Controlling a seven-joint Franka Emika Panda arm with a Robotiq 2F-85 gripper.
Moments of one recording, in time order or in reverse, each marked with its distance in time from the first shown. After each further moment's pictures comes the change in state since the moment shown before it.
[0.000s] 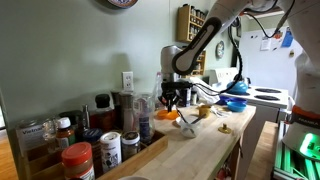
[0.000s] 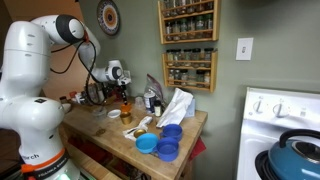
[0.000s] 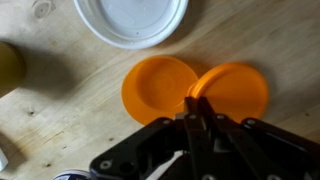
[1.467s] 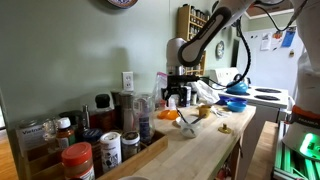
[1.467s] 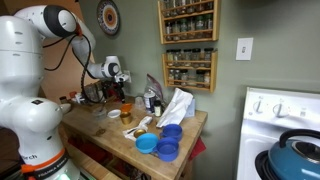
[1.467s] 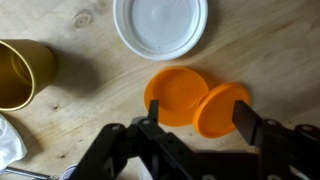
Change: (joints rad) arm -0.086 -0.131 0.085 -0.106 0.043 -0.015 -0.119
